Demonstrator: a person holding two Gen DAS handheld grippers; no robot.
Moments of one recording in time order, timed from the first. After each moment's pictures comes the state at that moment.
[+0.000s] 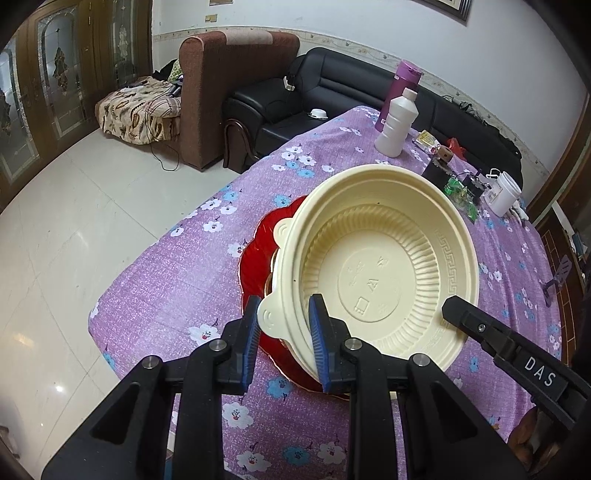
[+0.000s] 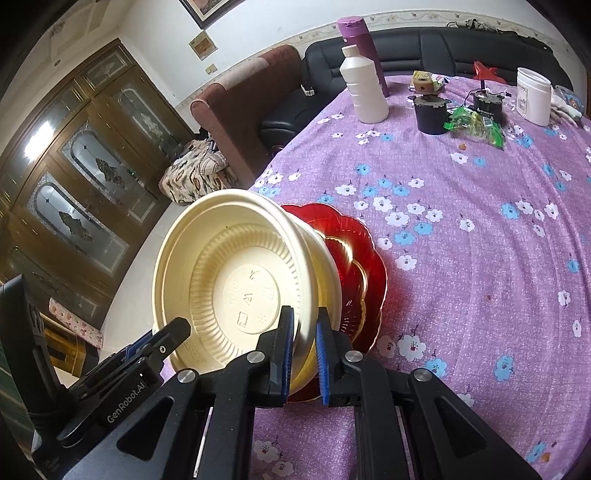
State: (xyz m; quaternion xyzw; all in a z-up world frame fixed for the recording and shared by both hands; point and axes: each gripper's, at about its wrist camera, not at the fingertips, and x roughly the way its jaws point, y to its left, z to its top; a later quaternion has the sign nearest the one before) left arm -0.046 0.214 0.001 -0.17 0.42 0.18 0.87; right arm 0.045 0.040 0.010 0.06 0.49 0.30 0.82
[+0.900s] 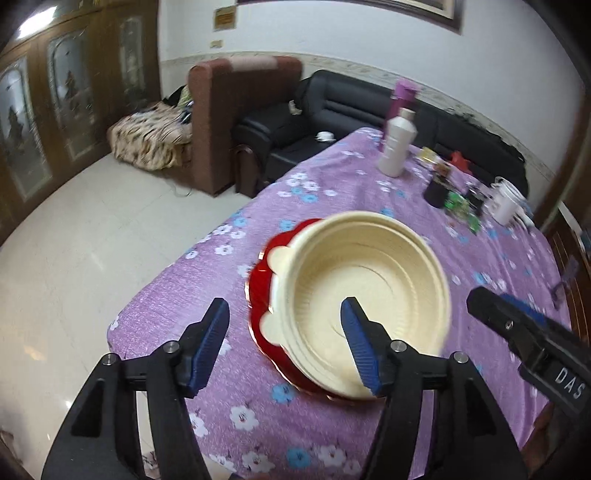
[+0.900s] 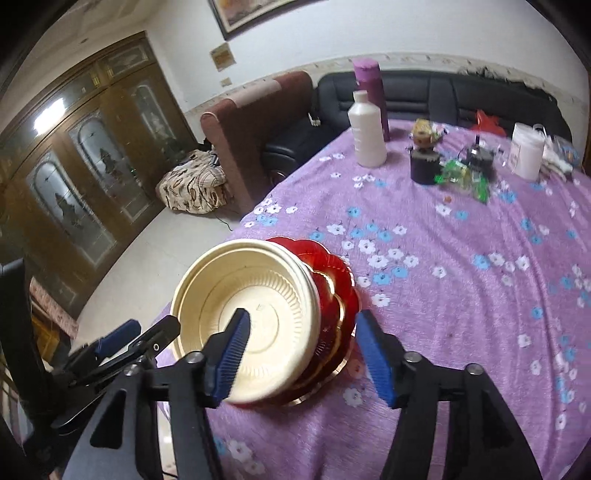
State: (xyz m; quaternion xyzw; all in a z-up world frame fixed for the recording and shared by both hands) left arm -0.062 0.196 0.018 -0.13 0.38 0.20 0.89; right arm 0.028 0.021 0.046 0.00 0.42 0.30 0.86
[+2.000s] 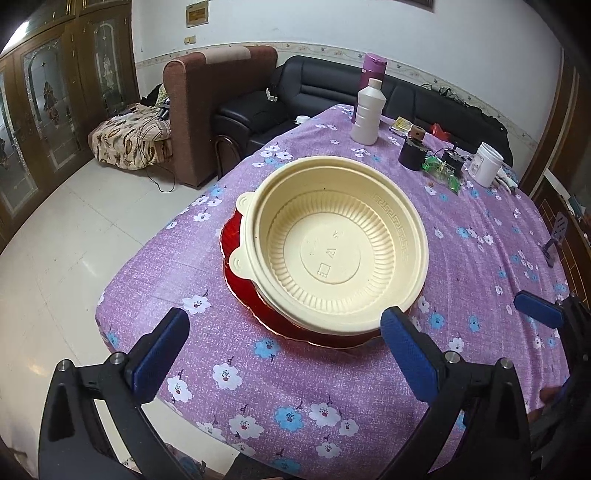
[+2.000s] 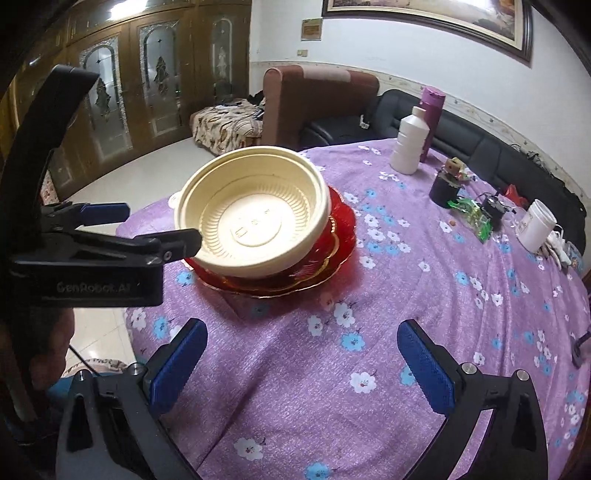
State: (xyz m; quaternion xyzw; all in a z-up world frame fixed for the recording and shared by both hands) left arm -0.075 0.171 0.000 -0.11 0.41 0.17 0.89; right arm -0.038 0.005 0.014 -0.21 0.37 0.35 0.84
